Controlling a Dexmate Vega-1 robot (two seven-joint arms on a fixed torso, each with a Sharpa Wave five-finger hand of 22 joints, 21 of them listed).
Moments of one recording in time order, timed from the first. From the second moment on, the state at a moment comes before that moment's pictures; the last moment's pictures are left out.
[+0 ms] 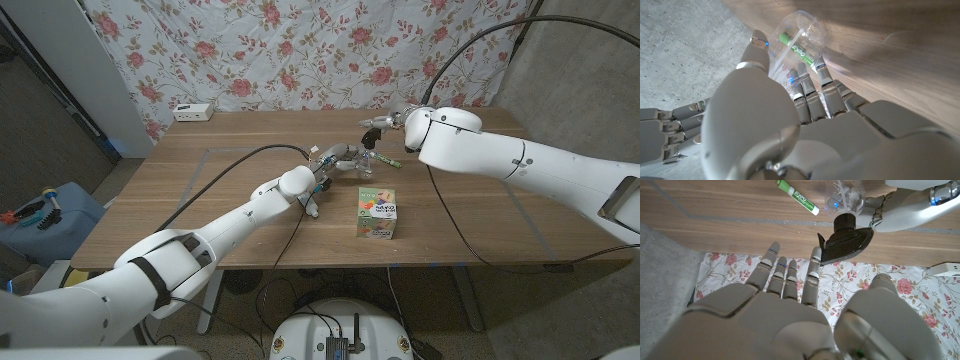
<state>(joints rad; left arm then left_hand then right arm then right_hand) 0.46 0.29 0.83 -1.01 -0.03 -0.24 0.00 1.11 -0.03 0.31 -0.21 0.20 0.71 -0.03 0.32 0.21 0.72 -0.08 0.33 0.32 0.78 -0.07 0.21 0.20 0.19 -0.04 0.18 0.16 -0.12 -0.80 -1.16 -2.22 0.09 -1.38 -0.09 0.37 -0.05 0.10 0.06 0.22 0.69 0.04 0.23 0.21 0.30 0.14 0.21 0.20 0.27 0.12 0.22 0.20 0.45 0.13 0.19 0.17</state>
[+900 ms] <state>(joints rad) 0.46 0.28 0.83 -1.01 -0.03 -0.25 0.00 1.11 -0.03 0.31 -0.21 0.20 0.71 -0.02 0.31 0.21 0.72 -0.09 0.33 0.32 0.78 -0.07 0.22 0.20 0.19 -0.04 0.18 0.16 0.11 -0.79 -1.36 -2.14 0.60 -1.39 -0.49 0.48 -0.03 0.15 0.01 0.24 0.67 0.04 0.23 0.21 0.29 0.14 0.21 0.20 0.28 0.12 0.22 0.20 0.45 0.13 0.19 0.17</state>
